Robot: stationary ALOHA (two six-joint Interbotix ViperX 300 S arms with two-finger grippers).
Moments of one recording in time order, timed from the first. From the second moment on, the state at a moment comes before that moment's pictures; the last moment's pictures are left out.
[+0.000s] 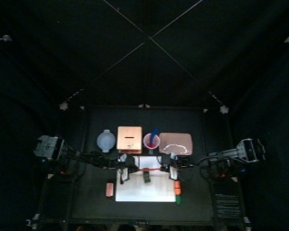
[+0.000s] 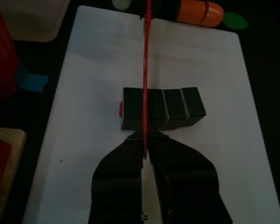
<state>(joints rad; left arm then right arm) -0.11 0.05 0.82 -0.23 -0.29 0.00 0.02 -0.23 0.93 0.18 0.06 0.04</state>
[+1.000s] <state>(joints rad) -0.12 0.08 0.81 -0.24 -0.29 0.00 0.02 -0.19 0.93 0.19 0.06 0.04</state>
